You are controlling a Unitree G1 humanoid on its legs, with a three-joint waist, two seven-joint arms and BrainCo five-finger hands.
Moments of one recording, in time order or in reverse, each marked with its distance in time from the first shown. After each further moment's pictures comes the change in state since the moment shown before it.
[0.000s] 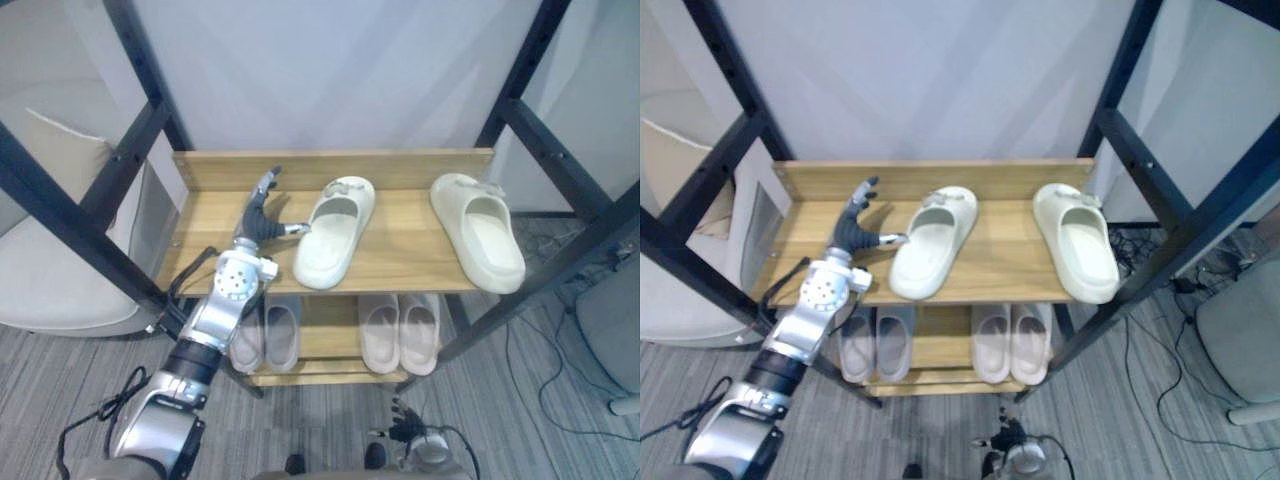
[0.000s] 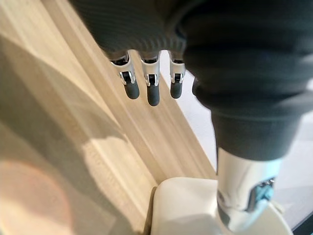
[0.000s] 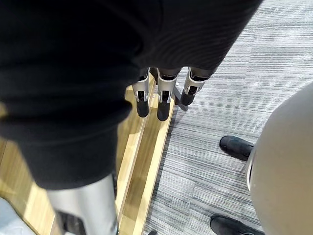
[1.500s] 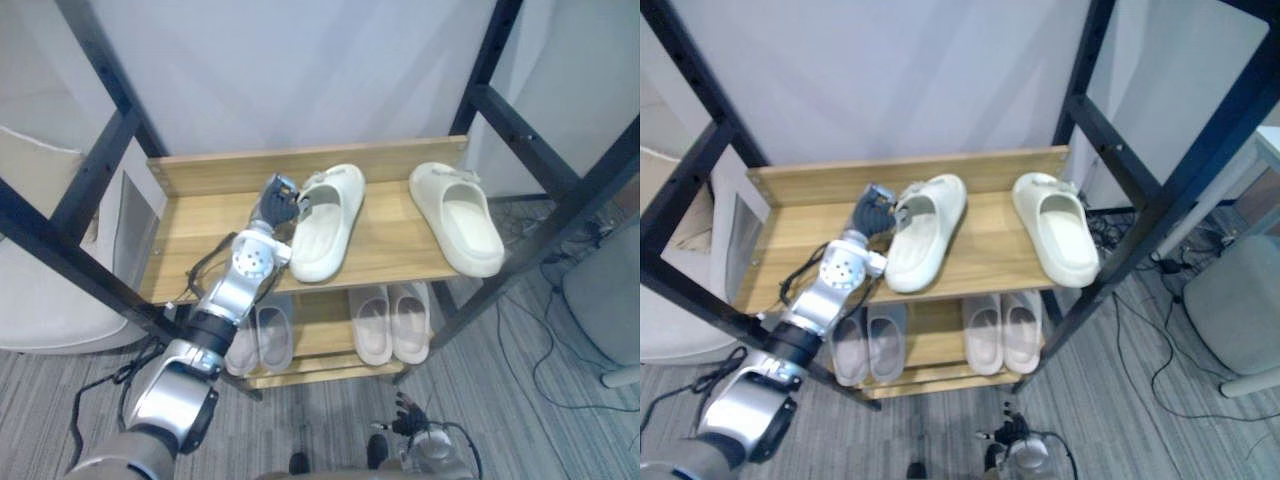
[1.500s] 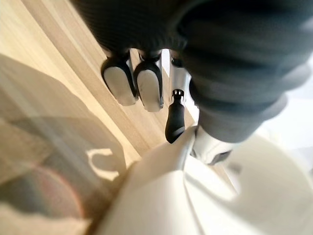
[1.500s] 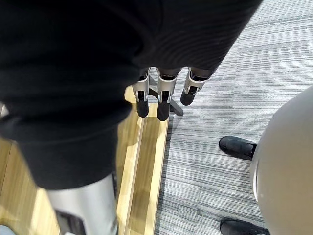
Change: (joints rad) left arm -0.167 -0.041 -0.057 0.169 -0.013 0.023 0.015; right arm -0.009 -0.001 -0.040 -0.004 0.002 -0.001 -0.009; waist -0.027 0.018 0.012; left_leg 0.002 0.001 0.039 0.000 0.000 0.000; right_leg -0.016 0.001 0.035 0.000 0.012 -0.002
